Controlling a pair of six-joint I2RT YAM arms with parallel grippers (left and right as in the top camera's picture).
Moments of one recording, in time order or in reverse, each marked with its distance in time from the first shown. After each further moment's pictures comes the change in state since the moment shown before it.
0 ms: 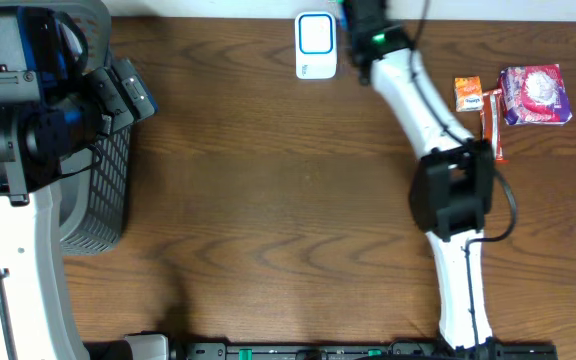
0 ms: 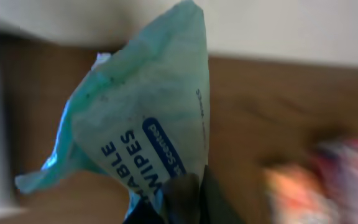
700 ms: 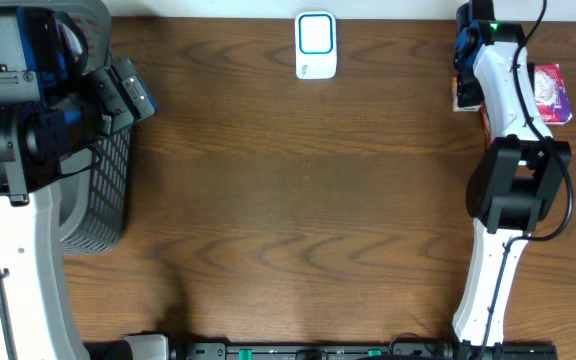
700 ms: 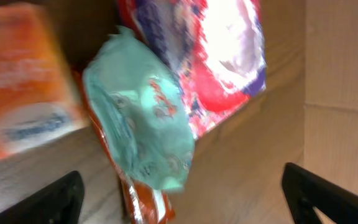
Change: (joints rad) left arm 0.000 0.000 0.000 0.000 0.000 0.000; right arm -0.328 -0.023 -0.040 -0.439 0.075 0.006
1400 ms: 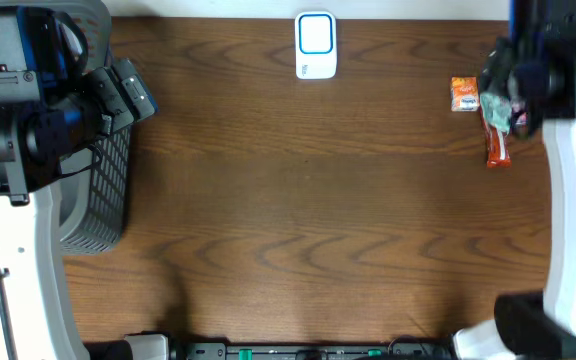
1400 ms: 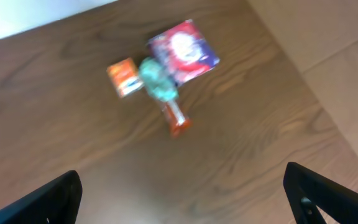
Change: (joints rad) left arm 0.000 0.000 0.000 0.000 0.000 0.000; right arm 0.218 -0.737 -0.005 -0.364 -0.158 0.372
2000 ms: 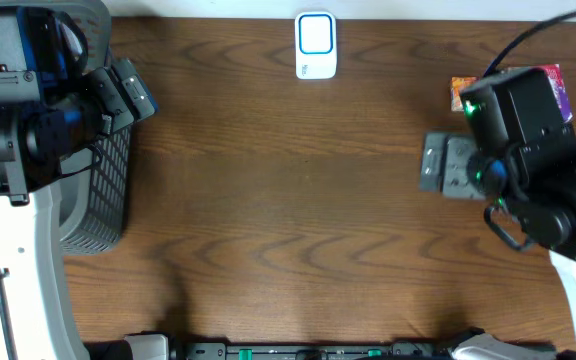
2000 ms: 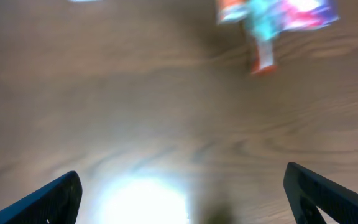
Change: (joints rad) left arm 0.000 0.000 0.000 0.000 0.000 0.000; right arm 0.286 -0.283 -0.212 -0.108 -0.306 -0.030
